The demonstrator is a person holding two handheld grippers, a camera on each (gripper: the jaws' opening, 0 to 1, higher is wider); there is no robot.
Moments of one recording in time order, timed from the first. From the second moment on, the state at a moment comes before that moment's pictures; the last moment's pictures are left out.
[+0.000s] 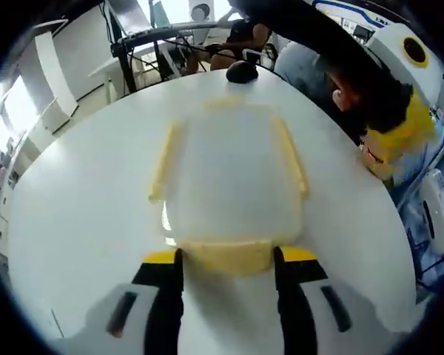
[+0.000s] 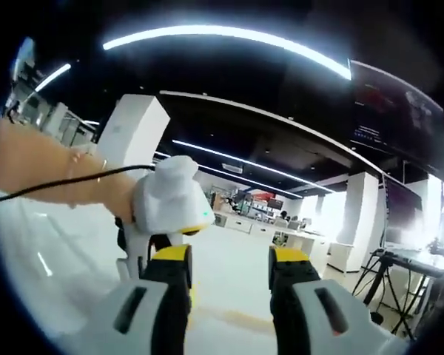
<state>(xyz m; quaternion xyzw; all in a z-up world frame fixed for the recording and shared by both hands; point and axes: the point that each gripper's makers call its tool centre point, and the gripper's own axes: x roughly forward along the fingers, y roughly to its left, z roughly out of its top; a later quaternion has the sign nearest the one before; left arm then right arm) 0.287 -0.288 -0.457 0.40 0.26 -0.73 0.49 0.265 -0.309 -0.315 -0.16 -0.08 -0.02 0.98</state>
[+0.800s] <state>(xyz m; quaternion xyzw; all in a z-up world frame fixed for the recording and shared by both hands) 0.284 -0.292 -0.457 0.40 0.28 -0.71 0.52 0.268 -0.328 -0.315 -0.22 -0.07 -0.08 0.97</state>
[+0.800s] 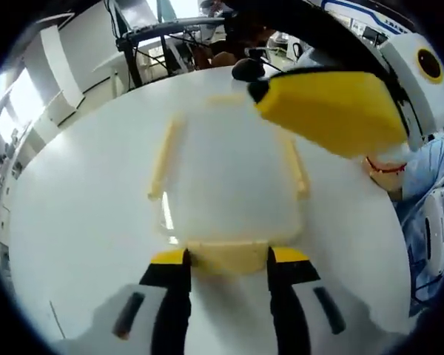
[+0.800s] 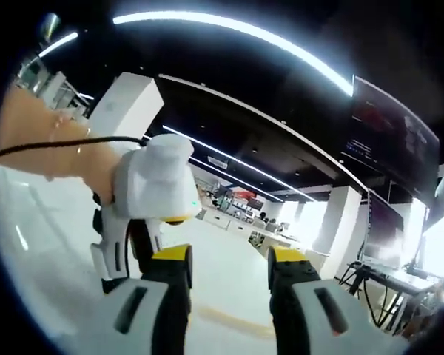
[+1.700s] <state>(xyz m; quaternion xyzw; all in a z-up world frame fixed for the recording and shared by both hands) 0.290 -0.287 -0.458 0.40 0.31 -0.68 0.54 0.272 -0.346 -0.319 -0.19 -0.06 -0.10 0.98</state>
